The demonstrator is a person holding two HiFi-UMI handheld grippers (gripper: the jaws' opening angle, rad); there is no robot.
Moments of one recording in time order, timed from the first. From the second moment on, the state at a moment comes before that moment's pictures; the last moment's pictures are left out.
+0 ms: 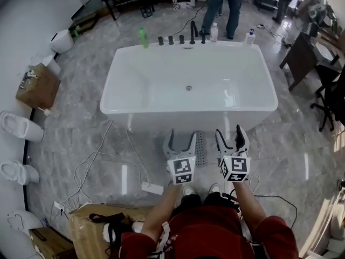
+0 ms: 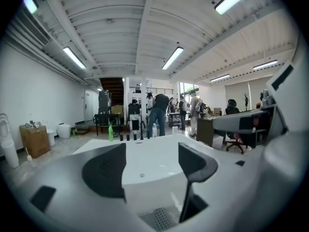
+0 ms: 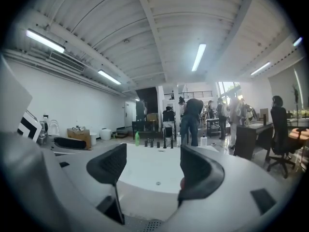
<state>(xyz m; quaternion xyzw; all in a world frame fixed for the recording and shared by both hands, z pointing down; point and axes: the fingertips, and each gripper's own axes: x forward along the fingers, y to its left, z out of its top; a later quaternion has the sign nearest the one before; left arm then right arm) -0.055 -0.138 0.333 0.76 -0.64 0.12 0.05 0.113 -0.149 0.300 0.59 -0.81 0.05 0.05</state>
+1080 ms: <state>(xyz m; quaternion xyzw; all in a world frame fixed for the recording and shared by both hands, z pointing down) 0.071 -0.127 0.183 0.79 -0.61 0.04 -0.07 0.227 -0.122 0.158 0.61 -0.79 -0.07 -0.03</state>
